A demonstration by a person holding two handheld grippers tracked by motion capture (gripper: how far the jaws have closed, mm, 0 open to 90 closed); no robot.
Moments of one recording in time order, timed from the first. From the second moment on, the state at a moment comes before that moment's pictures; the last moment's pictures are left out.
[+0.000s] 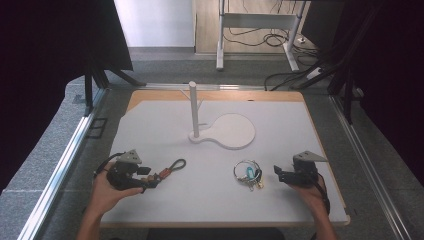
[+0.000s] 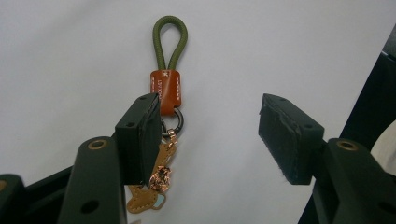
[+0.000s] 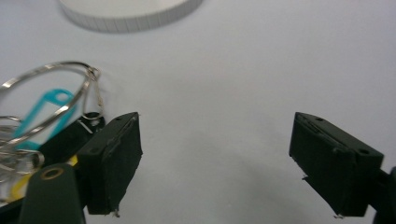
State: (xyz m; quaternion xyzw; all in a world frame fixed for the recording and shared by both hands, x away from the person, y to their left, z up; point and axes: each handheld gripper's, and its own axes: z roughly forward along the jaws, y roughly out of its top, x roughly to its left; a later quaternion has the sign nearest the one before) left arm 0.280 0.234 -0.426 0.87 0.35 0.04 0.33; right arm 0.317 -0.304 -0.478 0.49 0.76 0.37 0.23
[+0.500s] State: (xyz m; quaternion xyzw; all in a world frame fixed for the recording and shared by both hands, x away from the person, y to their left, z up) left arm 0.280 0.234 -0.426 0.88 0.35 0.04 0.33; right arm 0.307 -0.327 -0.474 0.48 0.74 0.41 0.21
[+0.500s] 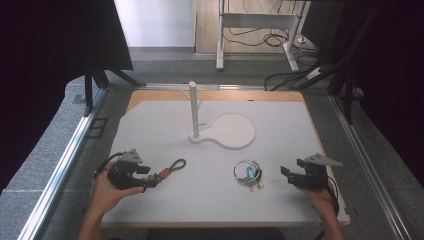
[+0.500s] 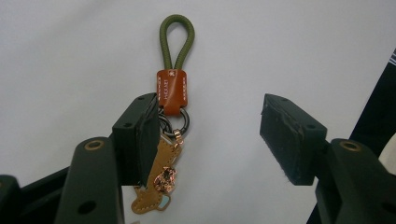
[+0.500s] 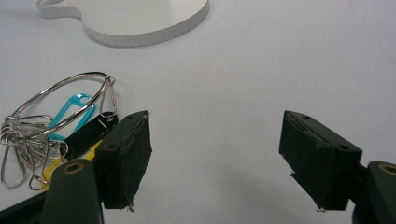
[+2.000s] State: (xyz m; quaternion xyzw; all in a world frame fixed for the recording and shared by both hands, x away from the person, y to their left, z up) left arm 0.348 0.184 -0.429 0.93 0.34 -0.02 0.17; right arm 0.301 -0.323 -0.476 0.48 0.76 0.38 0.22
